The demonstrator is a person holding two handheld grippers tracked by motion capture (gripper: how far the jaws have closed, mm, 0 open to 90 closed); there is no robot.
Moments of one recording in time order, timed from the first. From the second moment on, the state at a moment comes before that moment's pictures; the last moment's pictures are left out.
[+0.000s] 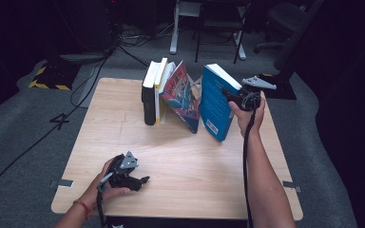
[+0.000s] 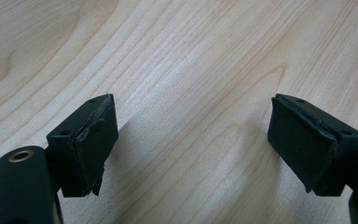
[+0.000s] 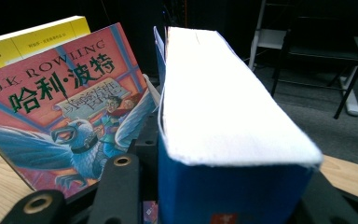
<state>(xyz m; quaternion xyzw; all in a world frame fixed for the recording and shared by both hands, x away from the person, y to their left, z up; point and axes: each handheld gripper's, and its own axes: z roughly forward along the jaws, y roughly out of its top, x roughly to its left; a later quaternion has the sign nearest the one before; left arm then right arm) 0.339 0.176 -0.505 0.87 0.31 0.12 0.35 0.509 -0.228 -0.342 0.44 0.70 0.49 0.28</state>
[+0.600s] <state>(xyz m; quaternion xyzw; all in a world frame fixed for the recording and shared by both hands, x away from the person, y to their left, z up) 0.339 0.175 -0.505 0.87 0.31 0.12 0.36 0.492 -0.241 -0.348 0.43 0.70 0.49 0.29</state>
